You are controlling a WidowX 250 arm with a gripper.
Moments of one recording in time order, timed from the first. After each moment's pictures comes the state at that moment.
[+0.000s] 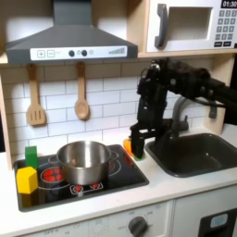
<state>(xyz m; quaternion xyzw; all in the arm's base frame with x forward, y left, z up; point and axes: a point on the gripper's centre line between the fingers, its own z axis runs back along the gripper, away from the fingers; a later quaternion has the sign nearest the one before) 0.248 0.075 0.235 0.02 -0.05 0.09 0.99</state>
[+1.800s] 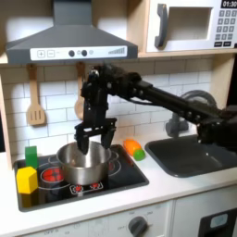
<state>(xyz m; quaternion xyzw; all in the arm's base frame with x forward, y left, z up) 0.343 0.152 0.209 0.03 -0.06 0.12 0.99</state>
